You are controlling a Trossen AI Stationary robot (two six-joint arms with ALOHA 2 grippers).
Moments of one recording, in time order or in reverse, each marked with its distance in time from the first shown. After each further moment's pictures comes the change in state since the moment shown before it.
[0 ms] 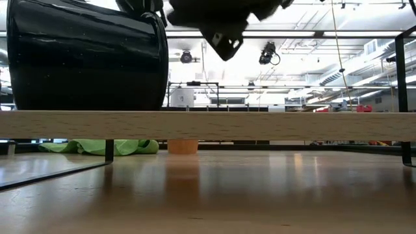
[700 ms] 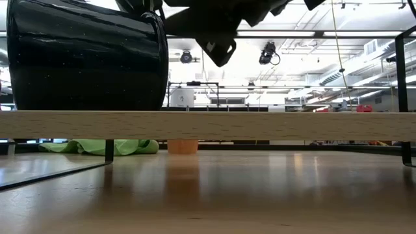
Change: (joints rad) left arm 0.000 -0.004 0.000 -0.001 -0.002 -0.003; right arm -0.038 0.007 0.000 0.023 -0.072 0.032
